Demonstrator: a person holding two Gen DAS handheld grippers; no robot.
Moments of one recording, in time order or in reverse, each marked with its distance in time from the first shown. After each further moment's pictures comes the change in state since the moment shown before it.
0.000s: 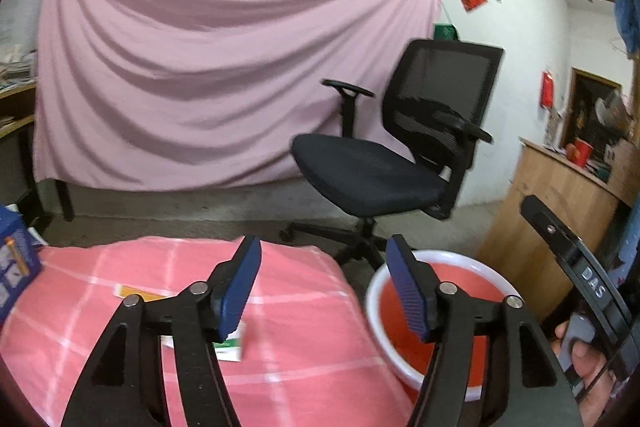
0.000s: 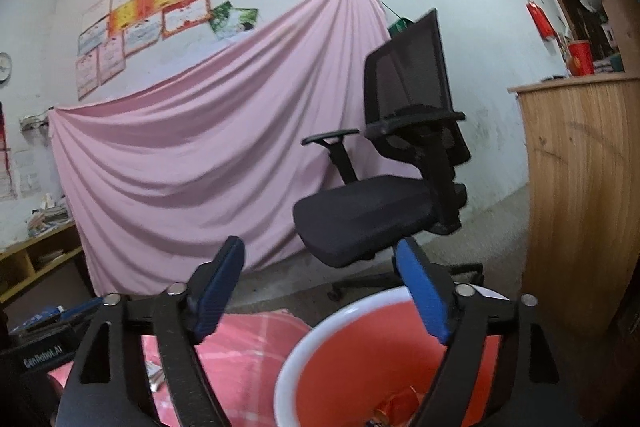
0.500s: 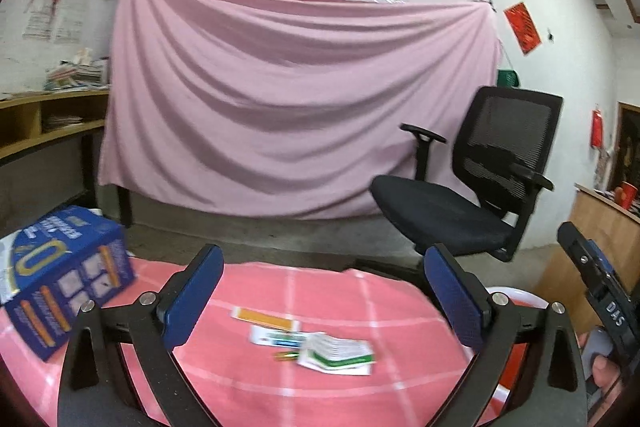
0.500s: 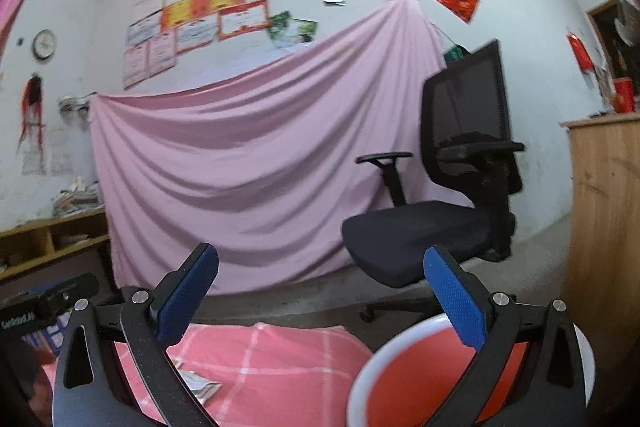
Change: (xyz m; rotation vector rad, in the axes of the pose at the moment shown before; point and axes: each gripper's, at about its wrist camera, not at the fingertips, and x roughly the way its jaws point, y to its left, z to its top) left arm -0.060 0.096 -0.010 -0.075 -0.151 0.217; right arm 0.008 0.079 -0.016 -0.121 -0.073 0.139
